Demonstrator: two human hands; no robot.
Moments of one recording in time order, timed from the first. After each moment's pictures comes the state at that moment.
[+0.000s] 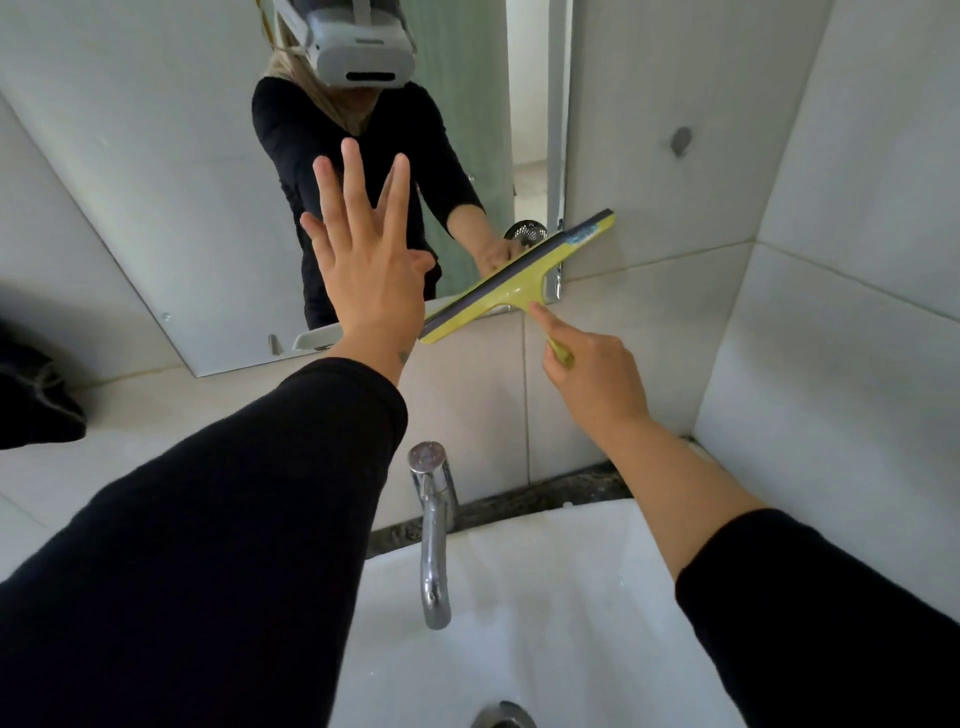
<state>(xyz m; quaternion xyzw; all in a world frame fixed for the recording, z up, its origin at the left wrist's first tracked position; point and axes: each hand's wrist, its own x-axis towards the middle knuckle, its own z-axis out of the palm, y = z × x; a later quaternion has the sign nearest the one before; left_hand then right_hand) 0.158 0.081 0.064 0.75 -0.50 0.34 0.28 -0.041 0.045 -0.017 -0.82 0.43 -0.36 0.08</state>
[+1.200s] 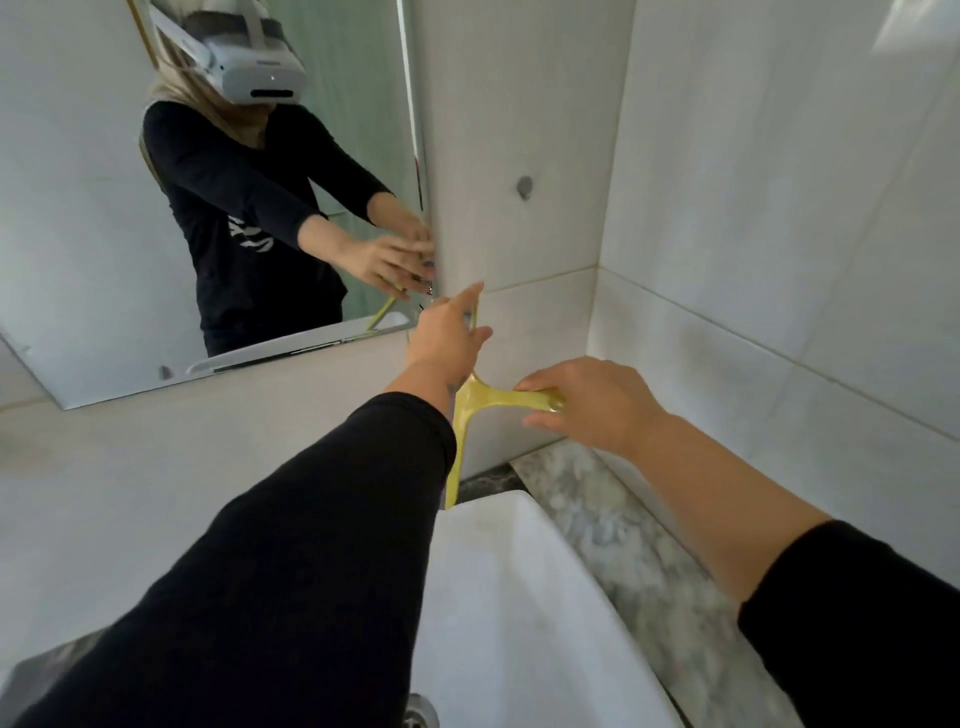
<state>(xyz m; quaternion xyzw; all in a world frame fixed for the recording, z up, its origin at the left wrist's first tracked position) 0.005 0.057 0.043 0.69 -0.63 -0.08 0.34 -0.181 0.085 0.032 -0.87 0.48 -0.13 0.04</state>
